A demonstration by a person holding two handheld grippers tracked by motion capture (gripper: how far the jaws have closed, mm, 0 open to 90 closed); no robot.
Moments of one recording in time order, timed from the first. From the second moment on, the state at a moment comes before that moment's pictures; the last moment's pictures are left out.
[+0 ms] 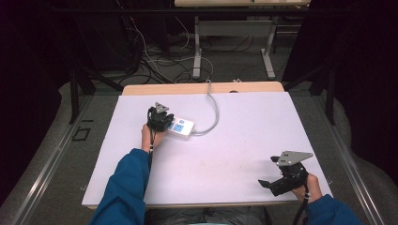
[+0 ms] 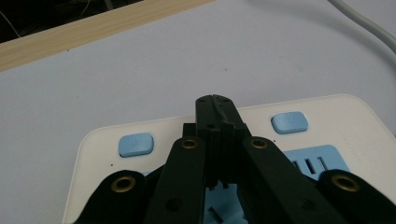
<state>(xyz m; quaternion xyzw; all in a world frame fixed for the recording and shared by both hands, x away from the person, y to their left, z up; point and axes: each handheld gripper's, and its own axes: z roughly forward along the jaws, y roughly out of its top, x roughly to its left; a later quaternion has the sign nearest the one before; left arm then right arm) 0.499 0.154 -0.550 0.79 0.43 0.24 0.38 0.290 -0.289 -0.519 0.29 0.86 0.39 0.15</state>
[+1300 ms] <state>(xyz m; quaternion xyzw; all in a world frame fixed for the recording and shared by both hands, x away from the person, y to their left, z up) 0.497 0.151 -0.546 0.79 0.42 0.25 0.37 0.290 -0.290 -0.517 0.28 0.87 0.38 0.15</state>
